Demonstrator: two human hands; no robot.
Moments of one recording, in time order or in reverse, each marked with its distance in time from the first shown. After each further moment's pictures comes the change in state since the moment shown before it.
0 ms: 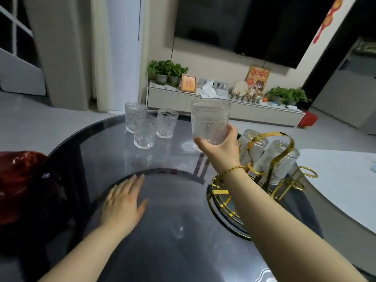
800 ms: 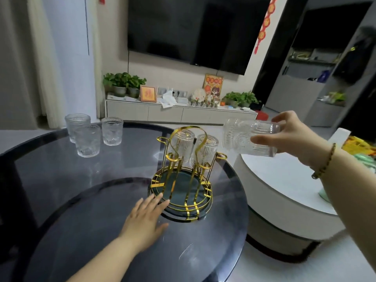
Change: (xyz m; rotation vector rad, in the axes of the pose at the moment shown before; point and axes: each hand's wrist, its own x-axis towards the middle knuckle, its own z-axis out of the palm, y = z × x) left_hand -0.050 0.155 0.050 0.010 -0.258 0.431; right_hand -0.042 -0.058 -0.286 -0.467 0.016 0.174
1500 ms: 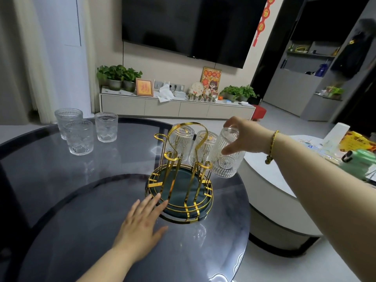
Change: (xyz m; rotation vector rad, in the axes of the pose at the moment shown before) left_hand 0.002 -0.009 0.011 -0.018 0.046 0.017; right_hand 0.048 -0.005 0.062 -0.558 -0.266 -0.207
